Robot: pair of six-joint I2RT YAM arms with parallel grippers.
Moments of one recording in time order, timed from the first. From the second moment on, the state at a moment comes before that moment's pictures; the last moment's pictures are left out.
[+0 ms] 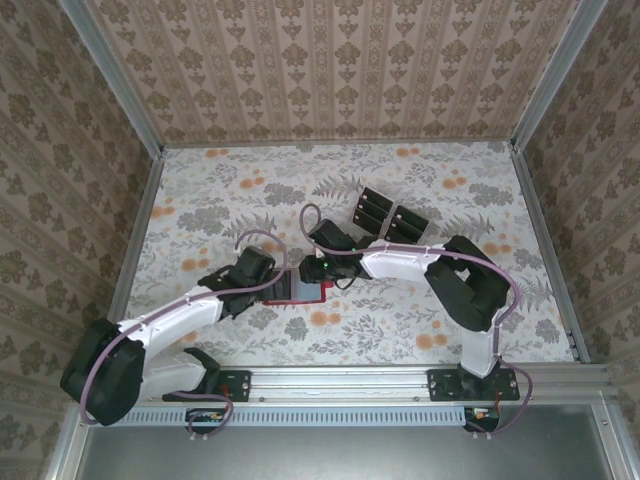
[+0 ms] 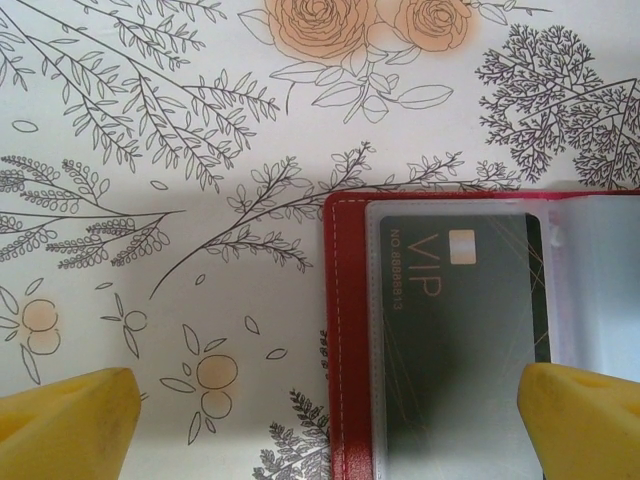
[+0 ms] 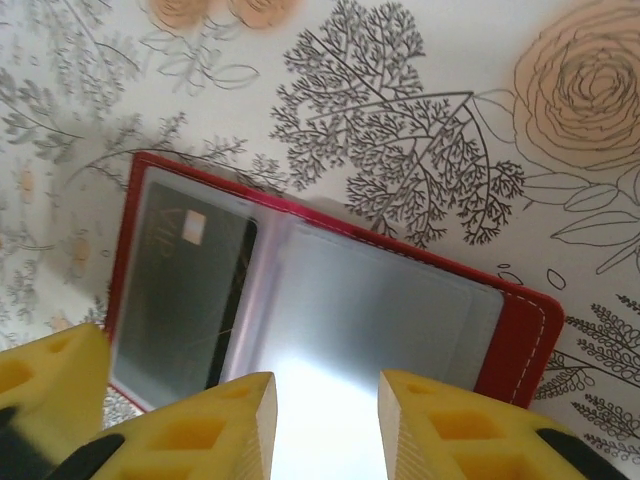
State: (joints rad) left arm -0.65 1.15 0.51 -0.38 -0.23 -0.58; right arm 0.82 1.90 1.17 -0.22 -0.16 0.65
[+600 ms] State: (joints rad) left arm -0.75 1.11 0.44 -0.33 -0.19 -0.58; right arm 0.85 1.99 1.22 -0.17 -0.20 0.73
